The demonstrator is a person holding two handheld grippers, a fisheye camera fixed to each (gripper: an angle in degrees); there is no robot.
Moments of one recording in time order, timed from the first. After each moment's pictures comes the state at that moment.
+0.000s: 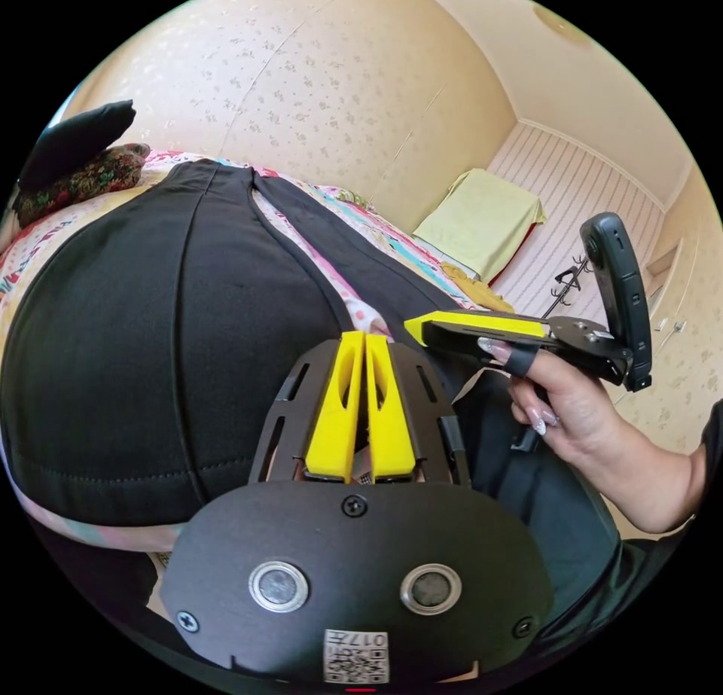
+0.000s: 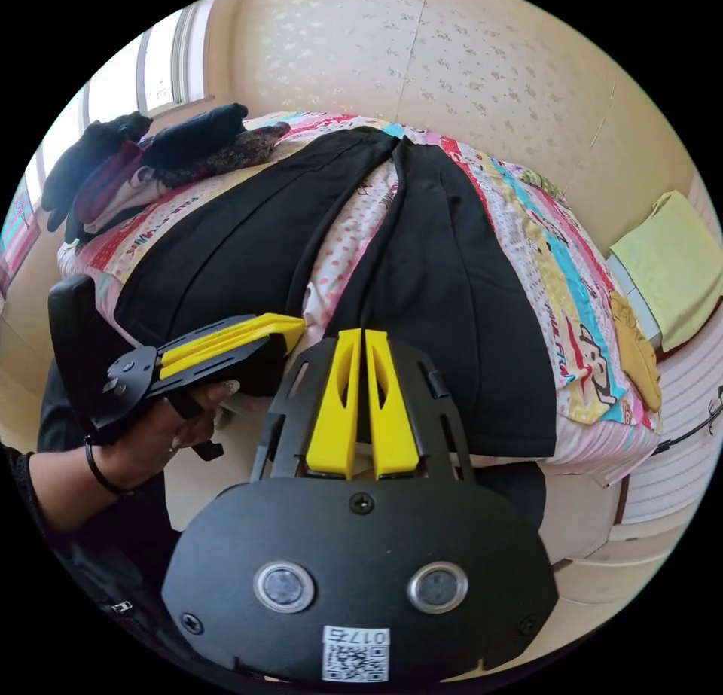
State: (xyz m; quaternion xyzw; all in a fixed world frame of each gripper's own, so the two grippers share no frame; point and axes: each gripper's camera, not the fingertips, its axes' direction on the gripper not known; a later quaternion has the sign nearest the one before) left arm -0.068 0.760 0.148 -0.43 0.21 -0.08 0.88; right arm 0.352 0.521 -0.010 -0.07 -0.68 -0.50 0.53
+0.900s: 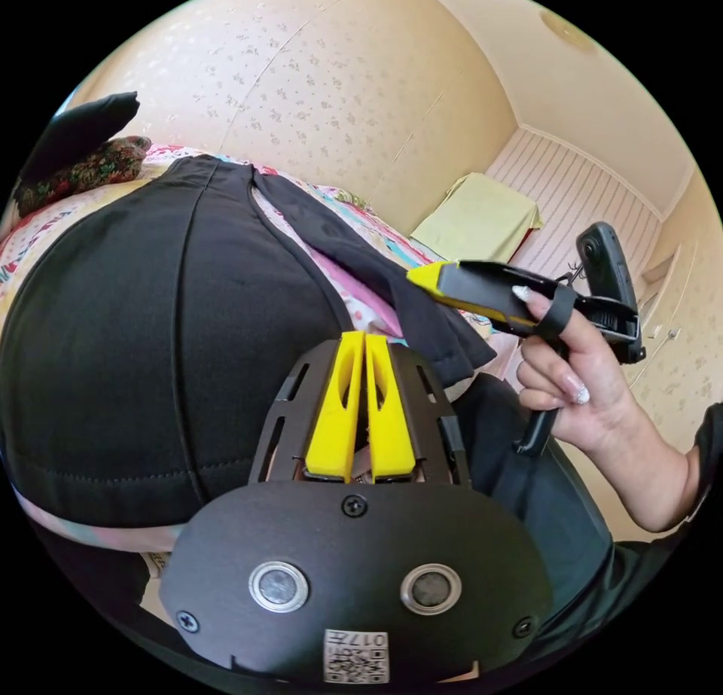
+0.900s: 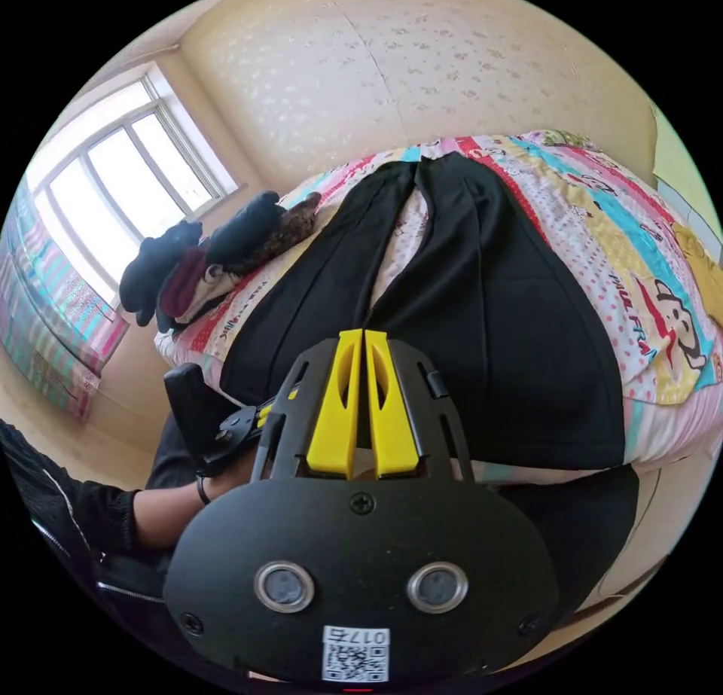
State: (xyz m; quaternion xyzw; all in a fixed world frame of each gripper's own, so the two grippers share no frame) left arm -0.083 0.766 0.135 -0.42 0.22 -0.12 0.87; right arm 0.317 0.459 0.044 -0.25 -0.78 -0.40 0.40
